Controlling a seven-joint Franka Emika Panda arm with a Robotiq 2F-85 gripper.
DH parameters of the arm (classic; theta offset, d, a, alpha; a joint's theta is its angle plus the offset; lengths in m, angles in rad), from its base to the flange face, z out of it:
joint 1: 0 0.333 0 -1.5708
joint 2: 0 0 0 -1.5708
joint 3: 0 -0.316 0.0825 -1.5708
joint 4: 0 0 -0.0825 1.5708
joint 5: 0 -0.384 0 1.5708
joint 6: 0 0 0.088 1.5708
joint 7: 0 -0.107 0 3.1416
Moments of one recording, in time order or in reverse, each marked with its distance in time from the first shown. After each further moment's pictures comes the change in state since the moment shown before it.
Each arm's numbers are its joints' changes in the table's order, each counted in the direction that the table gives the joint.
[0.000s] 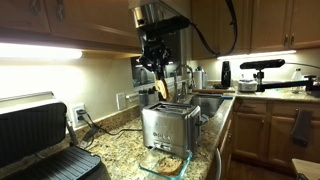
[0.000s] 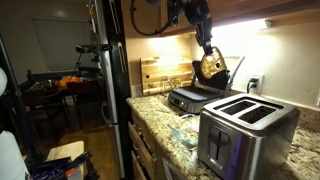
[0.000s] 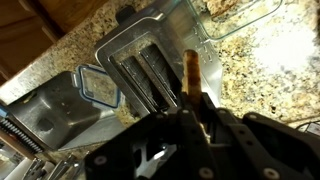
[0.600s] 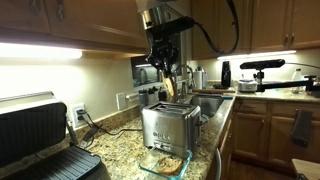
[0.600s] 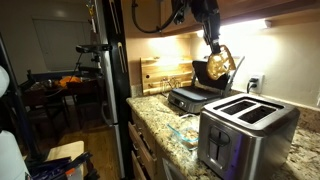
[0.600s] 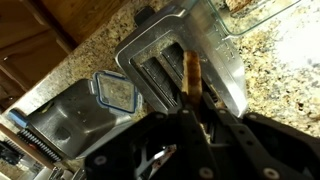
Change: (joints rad) arm -0.037 -0.009 0.022 0.000 0.000 0.029 -0.008
